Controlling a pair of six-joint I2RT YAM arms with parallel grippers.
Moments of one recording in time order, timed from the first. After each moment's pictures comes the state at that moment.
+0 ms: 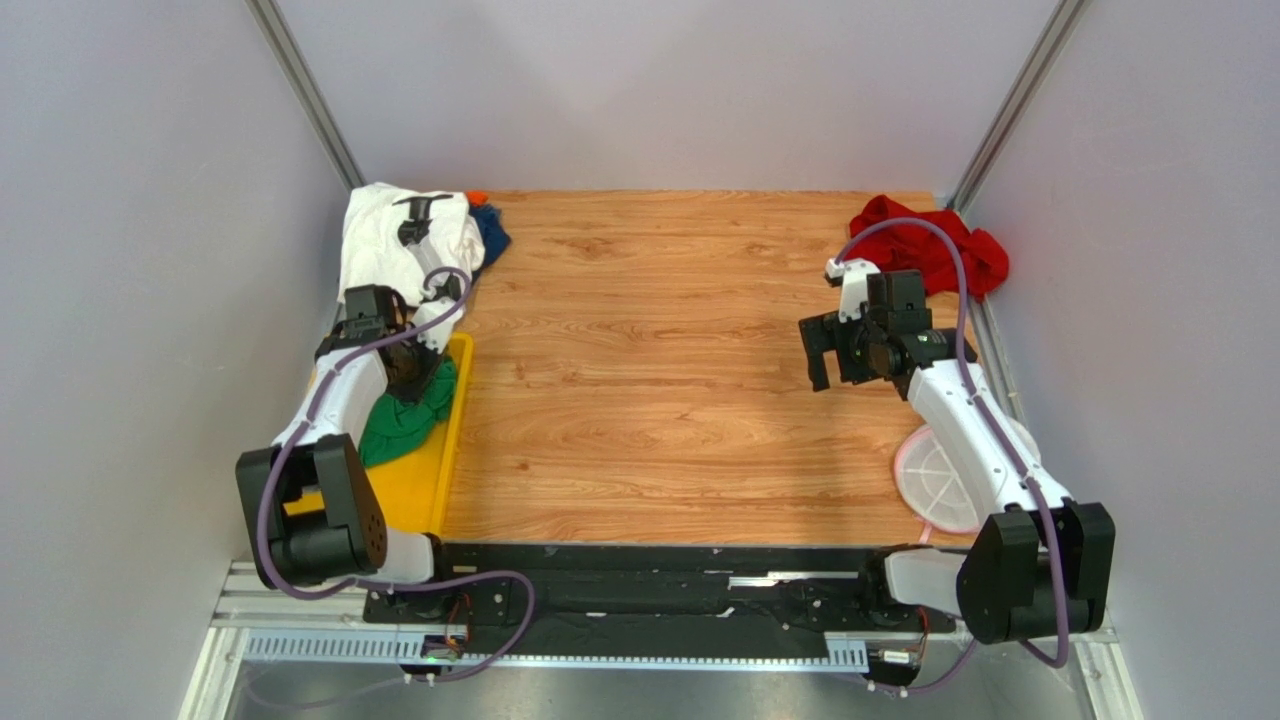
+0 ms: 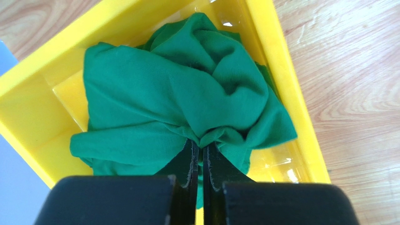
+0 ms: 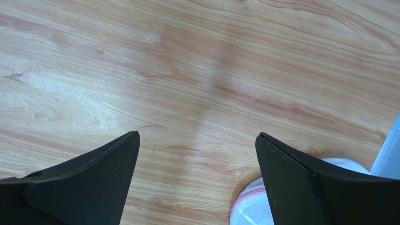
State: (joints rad) left arm 0.21 1.40 0.90 -0.58 0.13 0.71; right arm 0.12 1.24 0.98 -0.63 -0.06 -0.15
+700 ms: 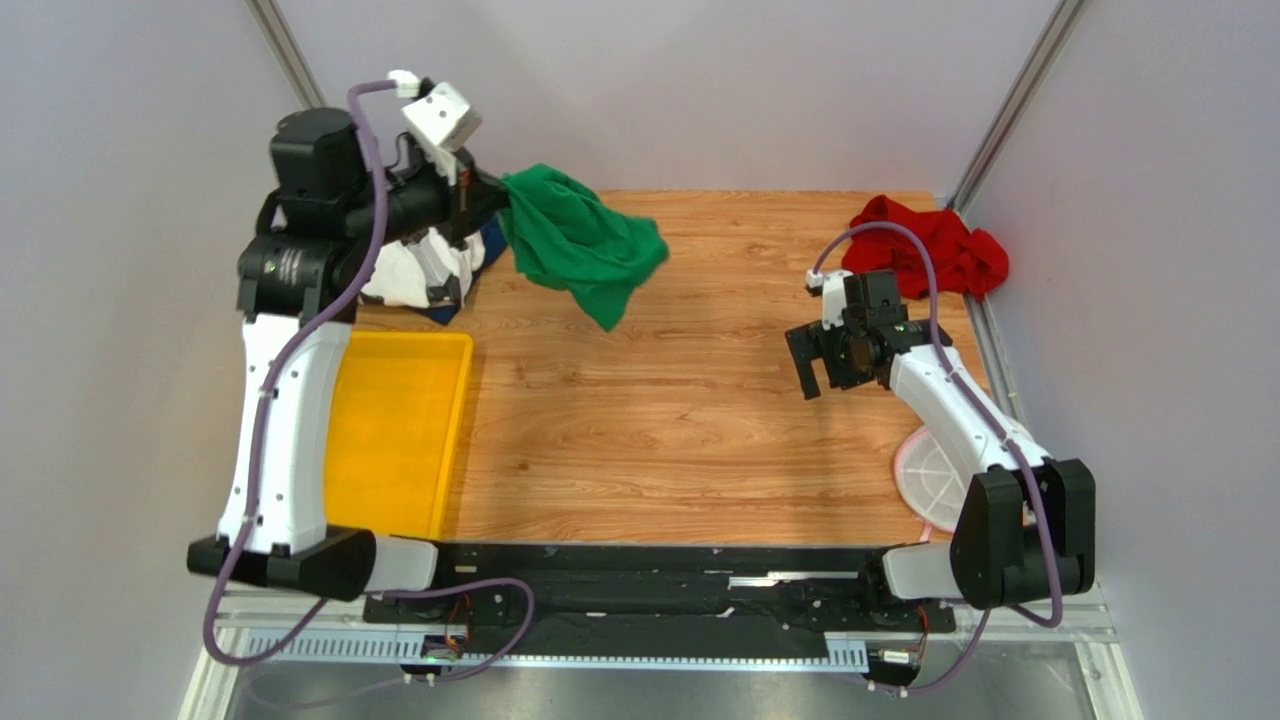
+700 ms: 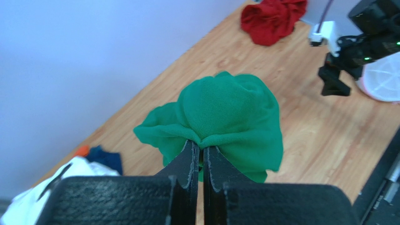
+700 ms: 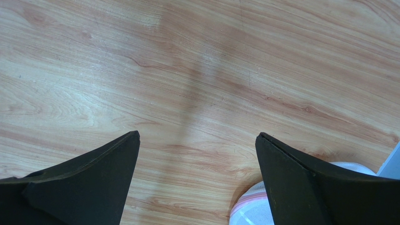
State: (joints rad) left arm -0.11 1.31 1.87 -0.80 0.67 0.28; right arm 0.16 1.35 0.98 -0.63 -0.02 -0.17
